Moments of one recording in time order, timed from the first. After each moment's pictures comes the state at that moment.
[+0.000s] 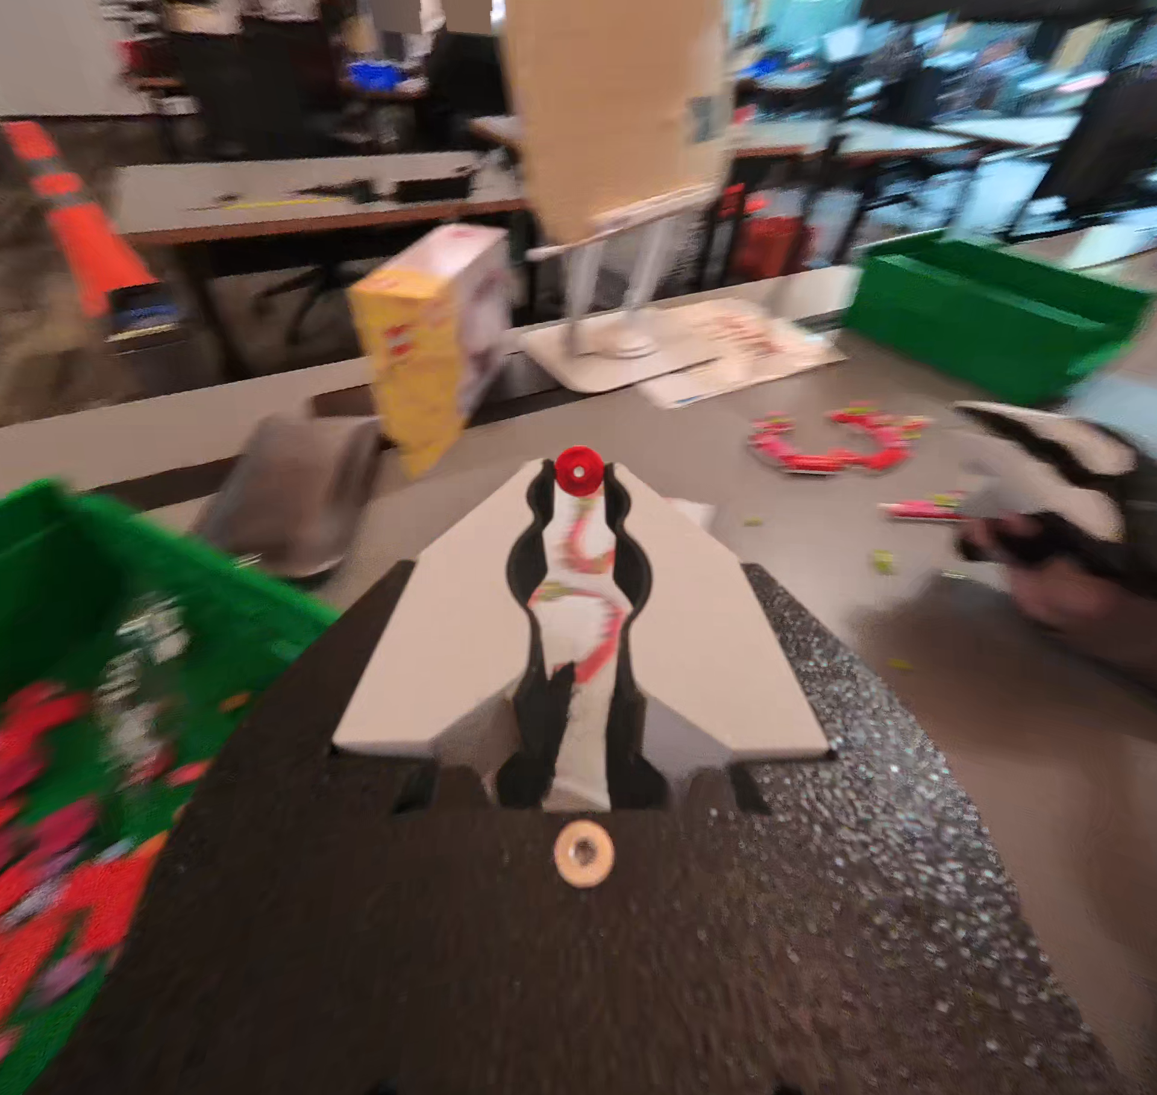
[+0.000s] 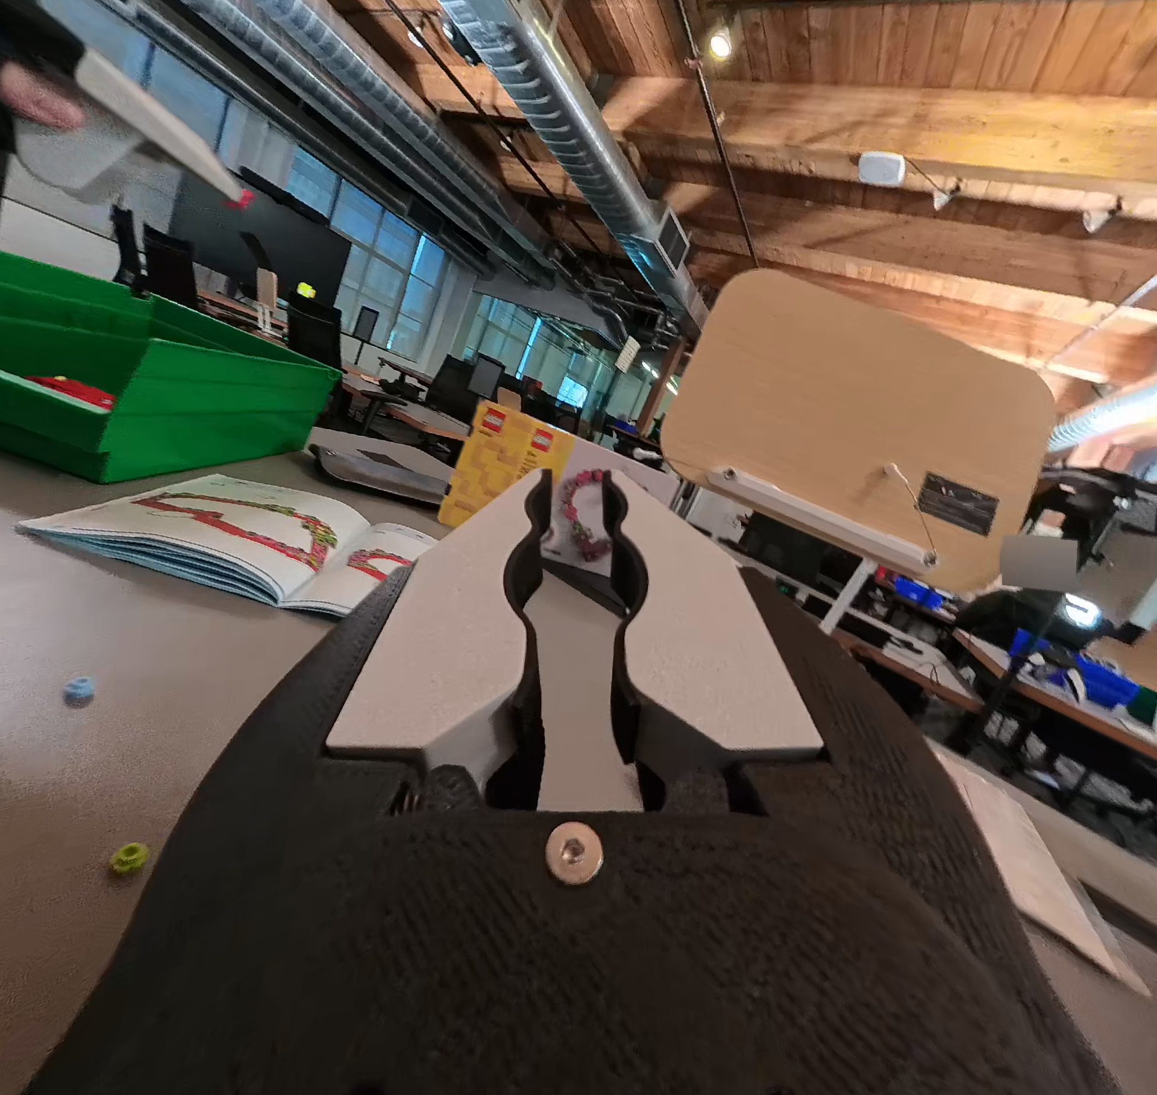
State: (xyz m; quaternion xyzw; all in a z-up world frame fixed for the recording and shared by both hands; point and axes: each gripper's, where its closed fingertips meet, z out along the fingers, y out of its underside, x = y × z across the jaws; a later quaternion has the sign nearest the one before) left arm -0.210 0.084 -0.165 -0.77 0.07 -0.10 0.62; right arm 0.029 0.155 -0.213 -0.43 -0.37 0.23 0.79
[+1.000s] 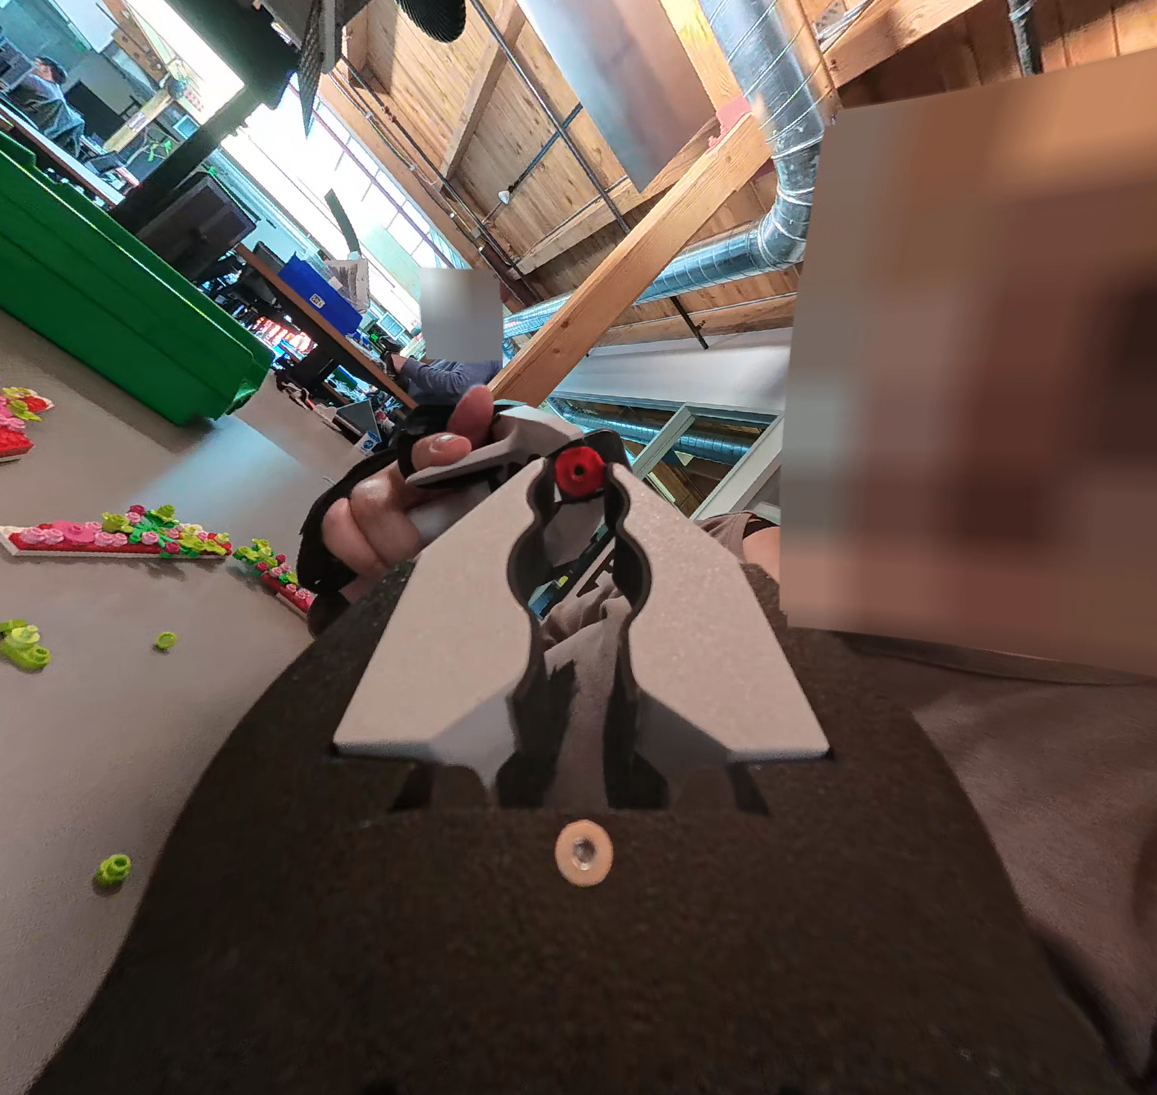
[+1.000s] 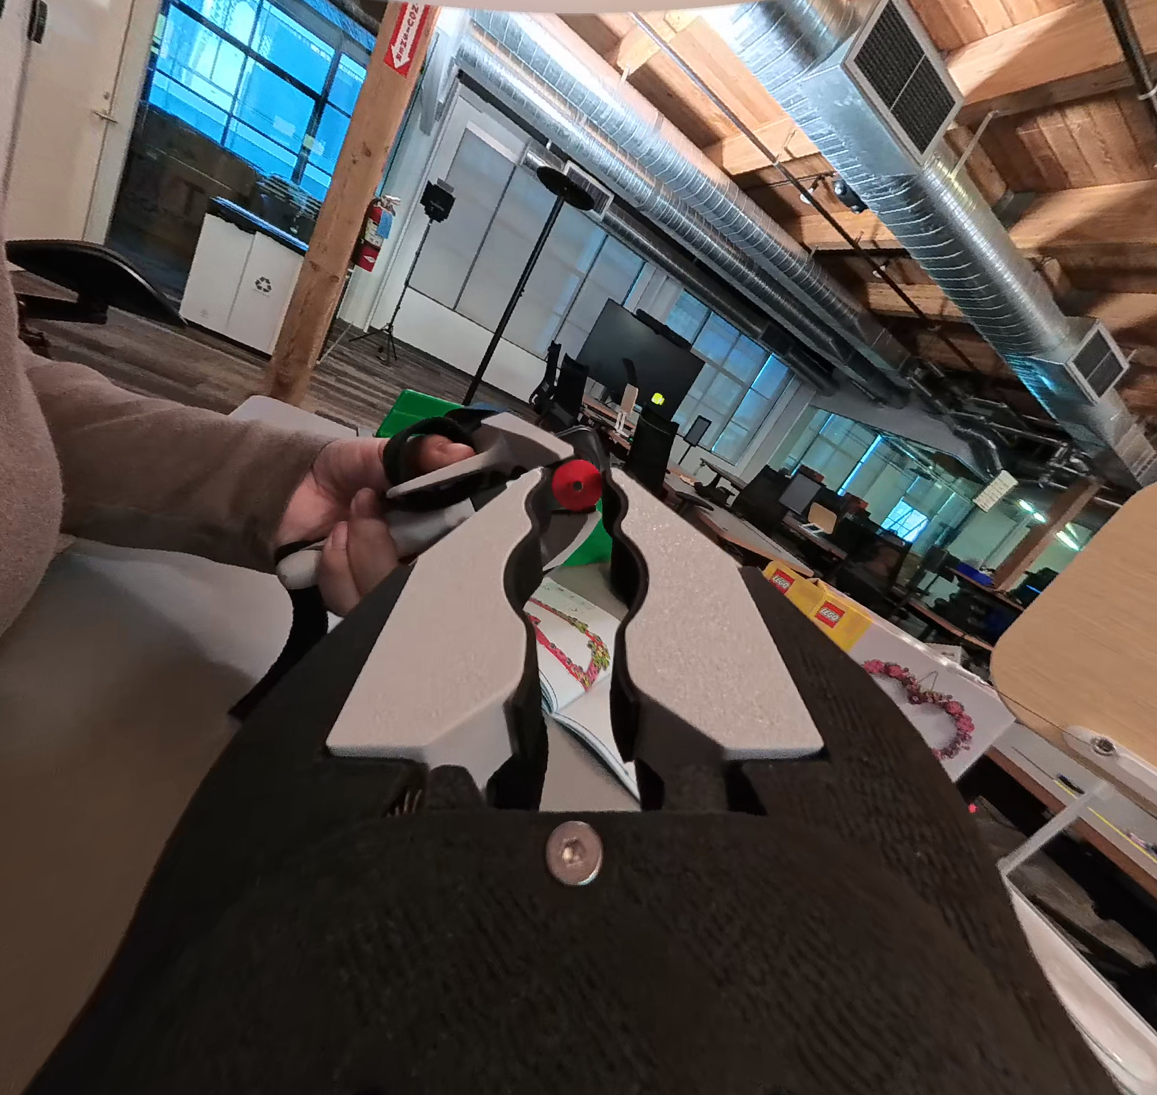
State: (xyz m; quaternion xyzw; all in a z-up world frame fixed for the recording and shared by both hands) left arm 0.011 0.047 -0.174 -0.50 0.11 -0.76 0.41; right arm -0.001 0.046 -0.172 -0.28 -0.55 0.43 0.66
